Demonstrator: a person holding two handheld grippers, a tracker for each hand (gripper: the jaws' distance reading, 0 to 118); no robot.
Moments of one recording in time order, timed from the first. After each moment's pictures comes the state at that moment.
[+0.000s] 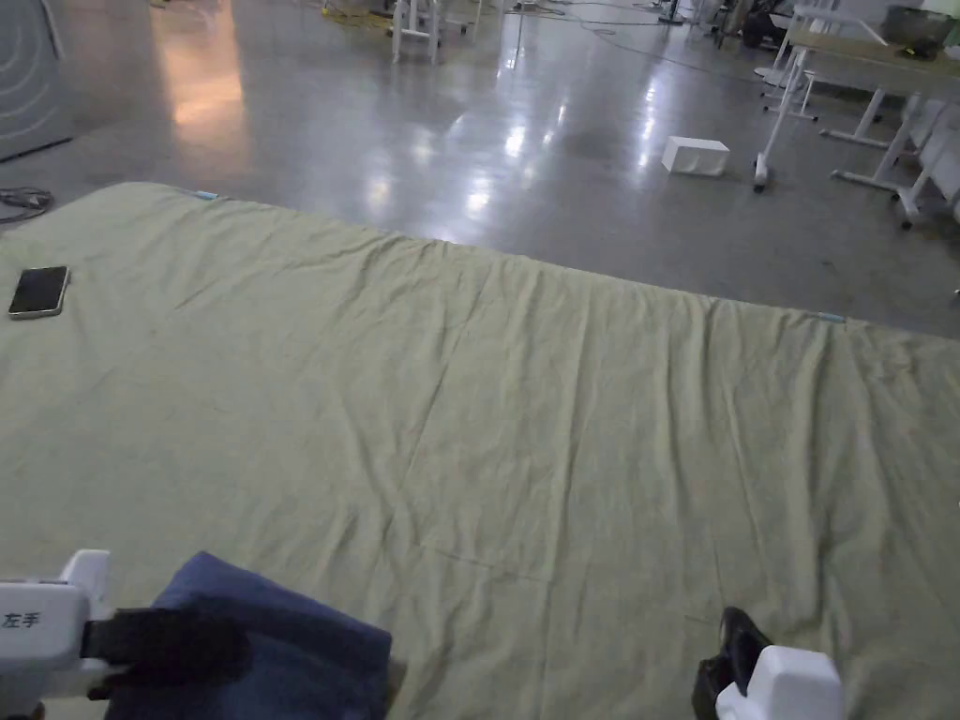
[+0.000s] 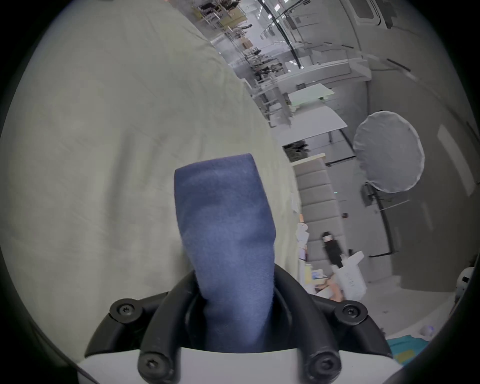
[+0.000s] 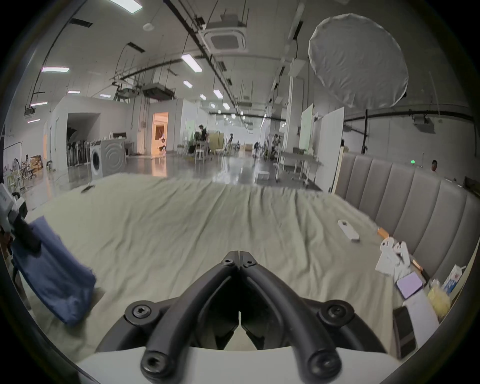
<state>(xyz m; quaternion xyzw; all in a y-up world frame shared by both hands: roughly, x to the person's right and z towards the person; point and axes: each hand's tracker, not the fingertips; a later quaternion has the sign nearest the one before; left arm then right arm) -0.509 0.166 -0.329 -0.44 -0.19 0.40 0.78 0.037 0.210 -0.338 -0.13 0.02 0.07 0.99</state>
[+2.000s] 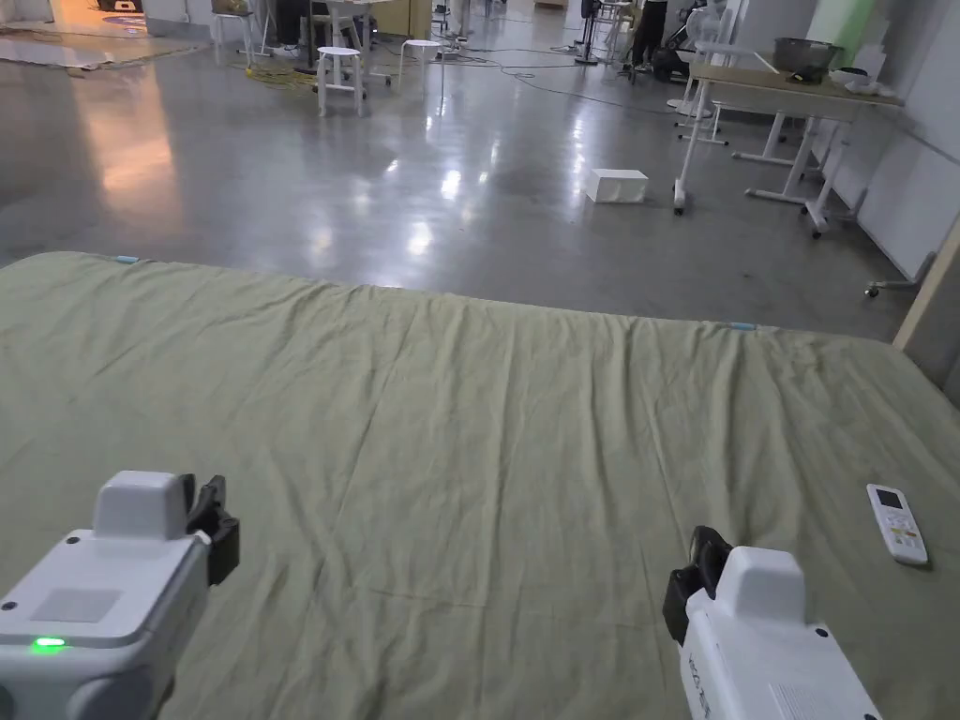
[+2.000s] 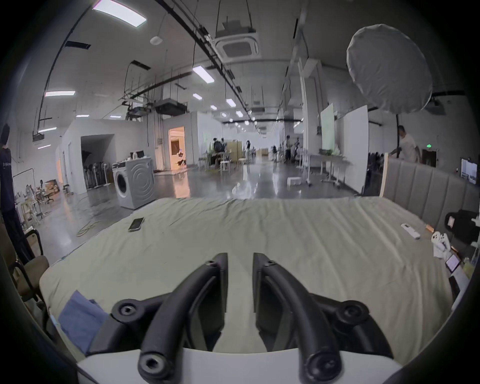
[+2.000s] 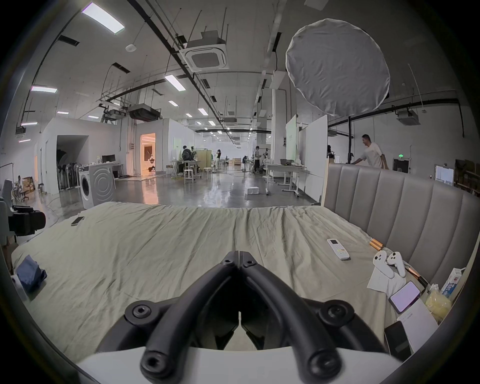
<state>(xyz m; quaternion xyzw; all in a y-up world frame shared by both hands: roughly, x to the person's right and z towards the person) -0.312 0.261 -0.353 -0.13 0.09 -0.01 0.99 0.068 0.252 -0.360 -0.09 -0.01 0.04 0.99</state>
